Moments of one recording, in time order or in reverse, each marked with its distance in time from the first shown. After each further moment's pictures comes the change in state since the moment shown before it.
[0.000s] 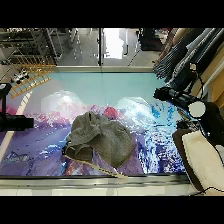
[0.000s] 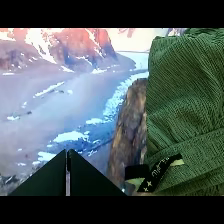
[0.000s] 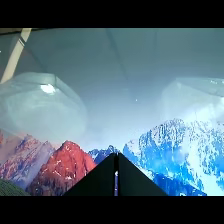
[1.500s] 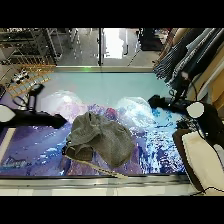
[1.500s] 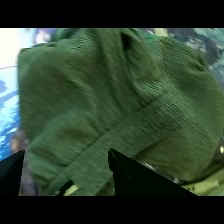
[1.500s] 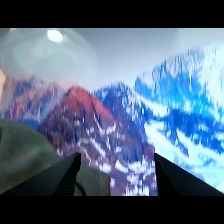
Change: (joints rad) left arm -0.168 -0.185 -0.028 -0.478 0.092 0.352; right arm -0.010 -0.012 -0.048 0.069 0.264 0.007
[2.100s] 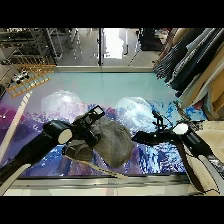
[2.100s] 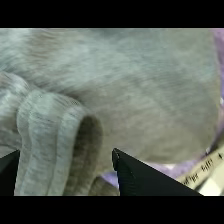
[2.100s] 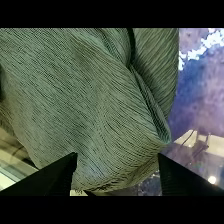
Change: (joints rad) left arm -0.557 -0.100 -0.052 0.429 0.275 -0.115; right arm -0.002 -0.025 -0.369 0.407 0.215 -0.234
